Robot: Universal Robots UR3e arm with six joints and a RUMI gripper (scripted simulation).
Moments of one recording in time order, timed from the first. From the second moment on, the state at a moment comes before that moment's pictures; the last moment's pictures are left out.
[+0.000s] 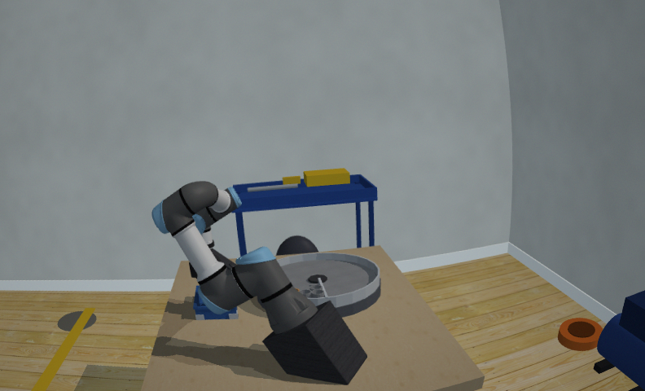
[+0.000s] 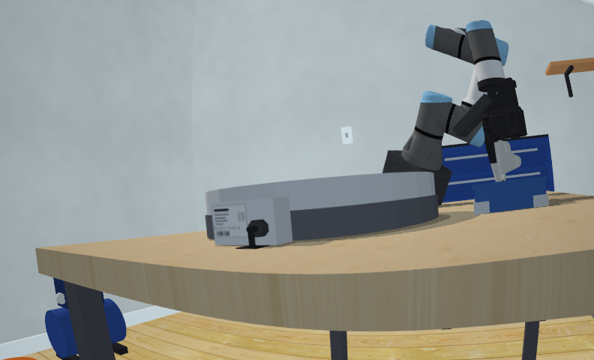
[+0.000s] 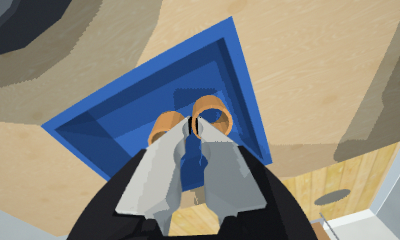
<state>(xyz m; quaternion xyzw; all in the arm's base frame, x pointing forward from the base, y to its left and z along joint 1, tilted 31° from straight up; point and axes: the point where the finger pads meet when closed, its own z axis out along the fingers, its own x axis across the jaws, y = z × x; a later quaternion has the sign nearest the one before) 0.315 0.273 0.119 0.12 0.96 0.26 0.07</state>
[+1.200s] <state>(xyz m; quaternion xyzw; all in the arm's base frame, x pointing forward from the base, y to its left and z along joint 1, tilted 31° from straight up) 0.315 0.273 0.119 0.12 0.96 0.26 0.07</state>
